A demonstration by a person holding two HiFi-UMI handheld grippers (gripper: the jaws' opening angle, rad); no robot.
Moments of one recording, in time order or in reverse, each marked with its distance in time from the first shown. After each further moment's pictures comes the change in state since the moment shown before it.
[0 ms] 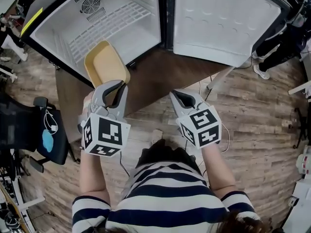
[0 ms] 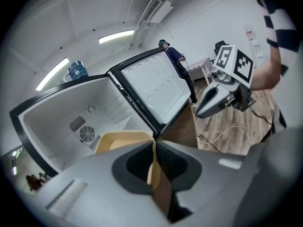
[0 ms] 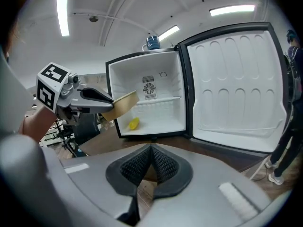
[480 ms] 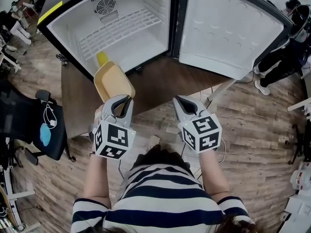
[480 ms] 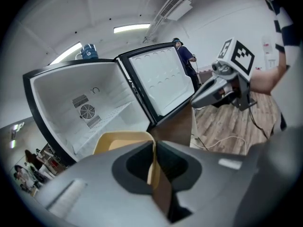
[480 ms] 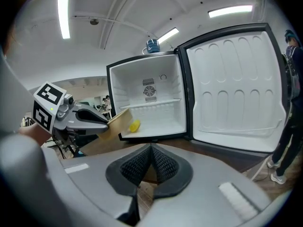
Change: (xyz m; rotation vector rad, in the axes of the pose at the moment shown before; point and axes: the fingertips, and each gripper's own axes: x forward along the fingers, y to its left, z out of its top) left arm -0.005 -0.033 -0.042 -0.181 0.057 0.009; right arm -0.007 0.004 0.005 0.008 -0.027 0.005
